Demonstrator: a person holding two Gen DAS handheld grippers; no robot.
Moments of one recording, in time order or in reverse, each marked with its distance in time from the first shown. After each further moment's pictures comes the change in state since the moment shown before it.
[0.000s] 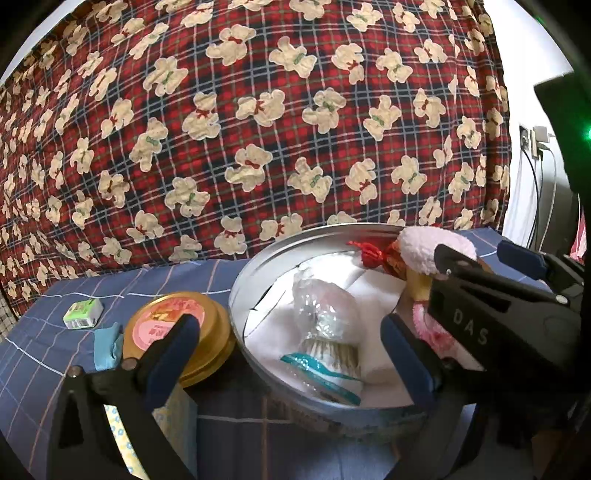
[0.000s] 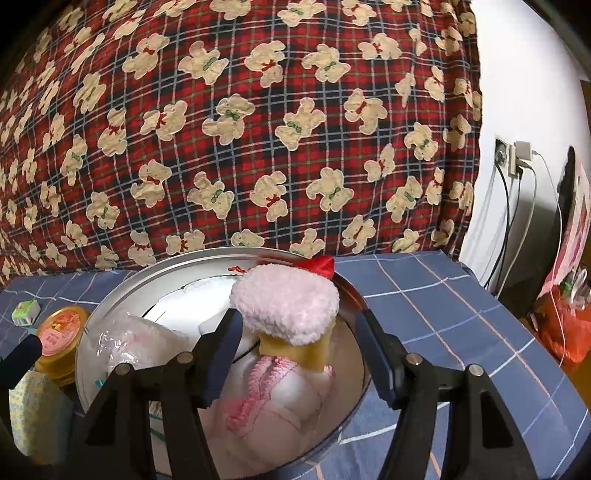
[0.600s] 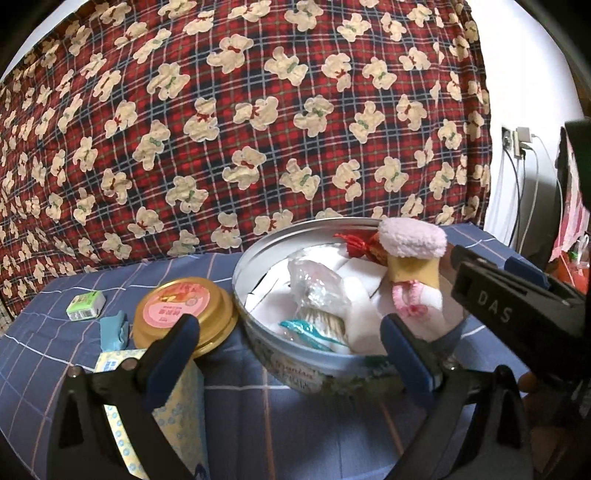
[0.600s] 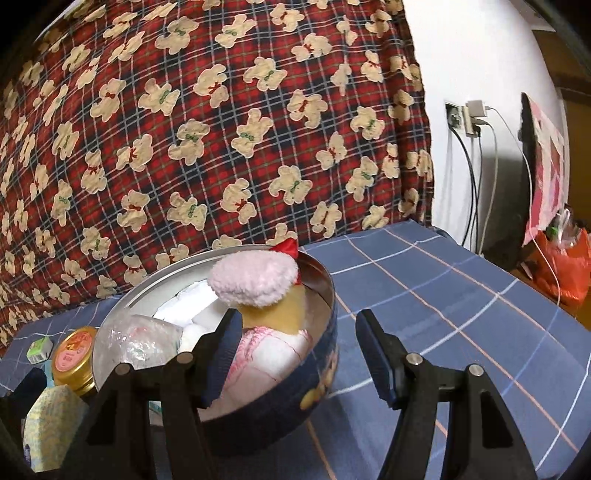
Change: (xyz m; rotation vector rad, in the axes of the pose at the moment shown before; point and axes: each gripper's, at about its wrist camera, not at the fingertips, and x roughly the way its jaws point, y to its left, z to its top) left arm -0.037 0.007 -0.015 0.009 -0.007 -0.053; right arm -0.036 -0.025 -0.027 0.192 -0.019 -0.038
